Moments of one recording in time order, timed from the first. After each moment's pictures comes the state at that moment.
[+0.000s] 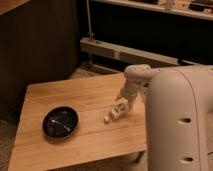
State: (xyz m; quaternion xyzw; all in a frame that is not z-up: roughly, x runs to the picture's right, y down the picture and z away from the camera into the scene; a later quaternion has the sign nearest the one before) arm 0.107 0.083 0.872 -0.23 0.26 0.85 0.40
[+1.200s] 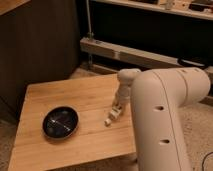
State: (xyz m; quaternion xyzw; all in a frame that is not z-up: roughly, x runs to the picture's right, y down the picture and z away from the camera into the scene) arm 0.085 0.120 0.909 -0.25 0.31 0.82 0.41
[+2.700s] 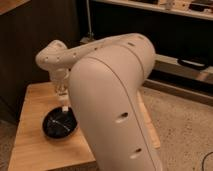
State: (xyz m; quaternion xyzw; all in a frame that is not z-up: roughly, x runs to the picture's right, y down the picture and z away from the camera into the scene) arm -0.252 -0.014 0.779 -0.22 0.08 0.57 0.78
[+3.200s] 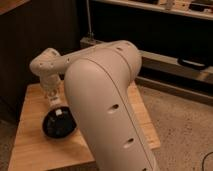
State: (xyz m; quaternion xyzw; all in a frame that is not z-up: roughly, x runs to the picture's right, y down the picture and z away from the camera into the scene) arm -0.298 0.018 0.796 -0.27 0.02 0.50 0.82
